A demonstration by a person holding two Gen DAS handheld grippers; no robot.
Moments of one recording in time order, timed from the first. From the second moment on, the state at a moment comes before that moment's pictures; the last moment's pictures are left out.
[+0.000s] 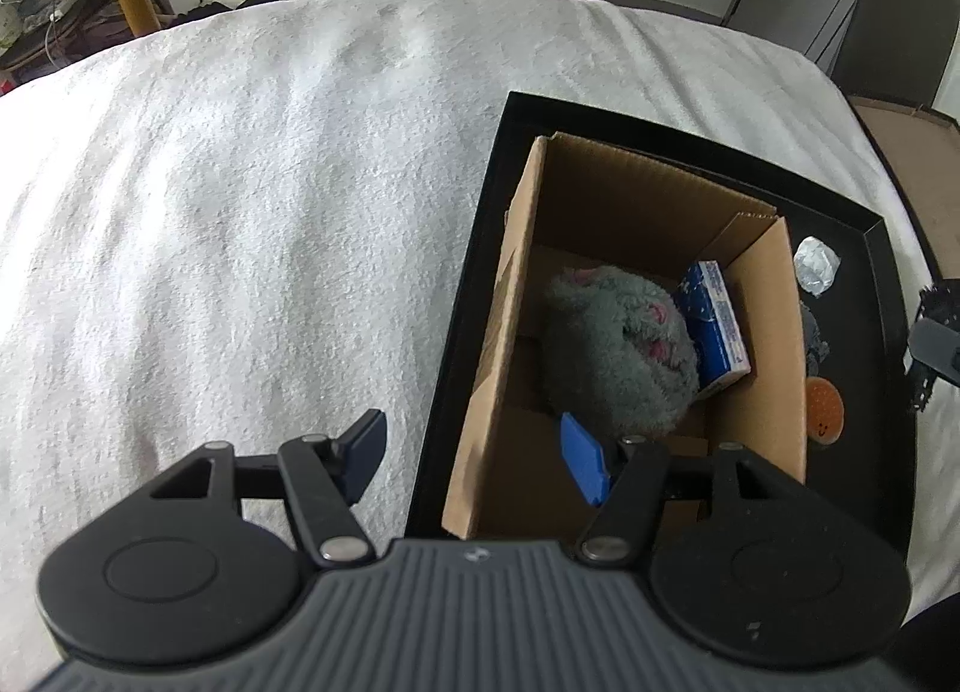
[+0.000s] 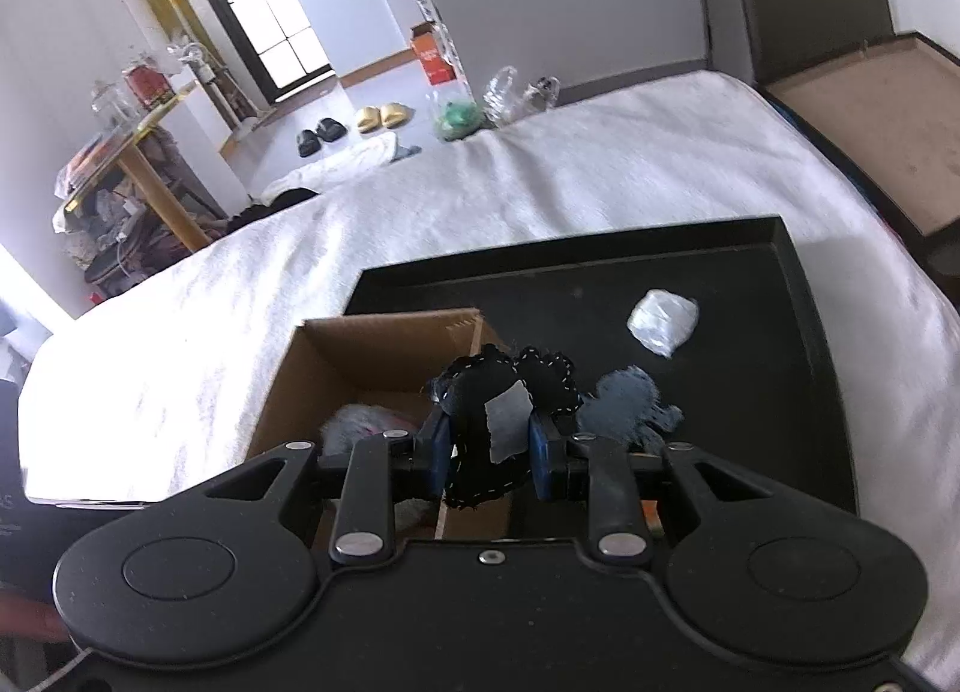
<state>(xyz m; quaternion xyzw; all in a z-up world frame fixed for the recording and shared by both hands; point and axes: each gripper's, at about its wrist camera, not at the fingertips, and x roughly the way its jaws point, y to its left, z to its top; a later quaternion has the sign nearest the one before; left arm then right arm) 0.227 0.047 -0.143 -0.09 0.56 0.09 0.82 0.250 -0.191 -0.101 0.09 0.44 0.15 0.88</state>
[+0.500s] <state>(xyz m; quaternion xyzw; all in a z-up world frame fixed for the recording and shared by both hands) 0.247 0.063 -0.157 -0.12 0.55 0.06 0.82 0.270 -0.138 -0.096 0.06 0.44 0.18 0.88</state>
